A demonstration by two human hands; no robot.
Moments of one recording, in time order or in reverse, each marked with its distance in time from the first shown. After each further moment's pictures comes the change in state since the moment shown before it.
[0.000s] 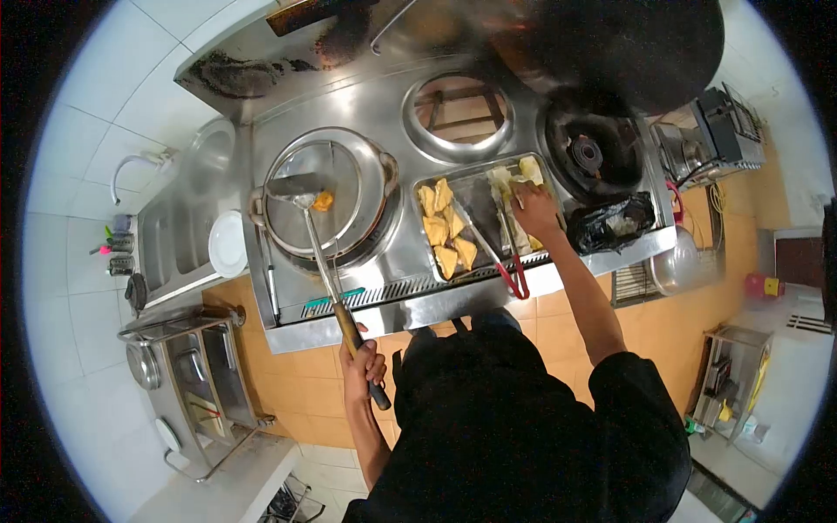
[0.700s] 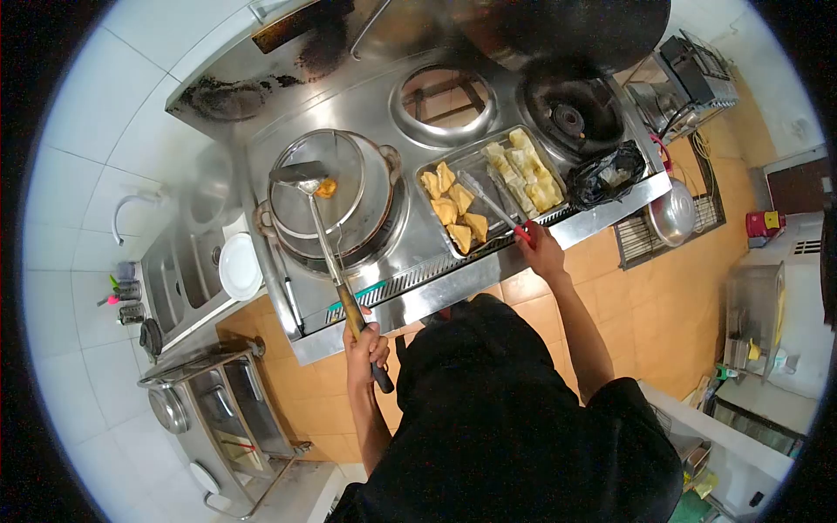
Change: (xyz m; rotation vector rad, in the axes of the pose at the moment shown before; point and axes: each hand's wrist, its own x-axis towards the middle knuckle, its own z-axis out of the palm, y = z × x) left_hand 0.025 0.030 -0.063 0.107 -0.181 -0.022; right_hand -0.173 -0.060 0.014 0.242 -0.008 0.435
